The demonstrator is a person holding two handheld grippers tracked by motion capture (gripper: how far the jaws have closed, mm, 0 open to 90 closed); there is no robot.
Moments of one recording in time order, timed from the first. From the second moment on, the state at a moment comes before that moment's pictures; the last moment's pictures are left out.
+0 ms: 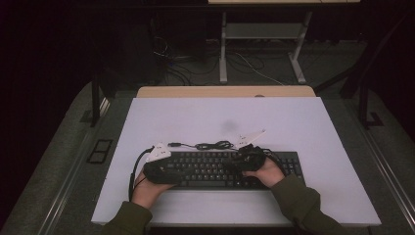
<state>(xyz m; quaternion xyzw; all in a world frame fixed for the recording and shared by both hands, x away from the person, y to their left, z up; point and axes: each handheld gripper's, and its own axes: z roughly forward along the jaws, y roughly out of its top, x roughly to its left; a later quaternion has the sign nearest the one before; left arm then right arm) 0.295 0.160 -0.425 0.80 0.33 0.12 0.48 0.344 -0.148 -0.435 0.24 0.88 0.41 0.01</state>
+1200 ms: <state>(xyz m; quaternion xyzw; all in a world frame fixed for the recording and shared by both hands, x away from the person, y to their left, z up) 0.296 0.167 -0.423 0.80 0.33 0.13 0.48 0.348 -0.155 -0.432 0.26 0.86 0.44 0.01</state>
